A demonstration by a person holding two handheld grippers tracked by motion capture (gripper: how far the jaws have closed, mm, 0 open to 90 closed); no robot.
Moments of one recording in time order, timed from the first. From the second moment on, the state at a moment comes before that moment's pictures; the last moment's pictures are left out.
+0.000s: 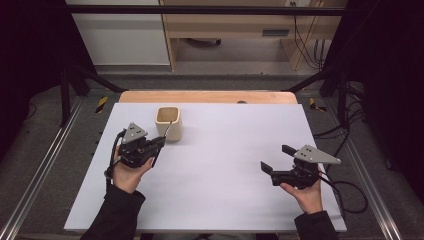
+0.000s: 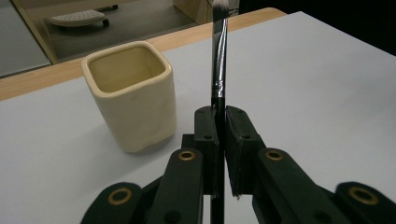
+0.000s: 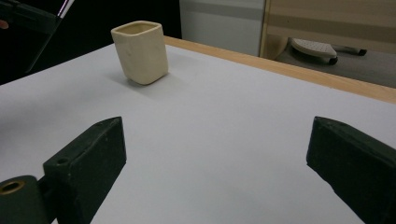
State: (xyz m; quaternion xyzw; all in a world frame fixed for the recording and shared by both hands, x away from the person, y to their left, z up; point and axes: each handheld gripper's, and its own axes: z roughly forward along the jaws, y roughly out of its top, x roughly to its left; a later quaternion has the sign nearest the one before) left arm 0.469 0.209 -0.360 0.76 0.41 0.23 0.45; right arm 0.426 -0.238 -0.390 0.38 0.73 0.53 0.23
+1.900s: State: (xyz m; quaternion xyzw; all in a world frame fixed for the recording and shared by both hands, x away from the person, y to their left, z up) left arm 0.534 0.203 -0.317 0.71 0.41 0.25 0.50; right arm 0.426 -0.240 -0.389 0.38 0.72 0.53 0.23
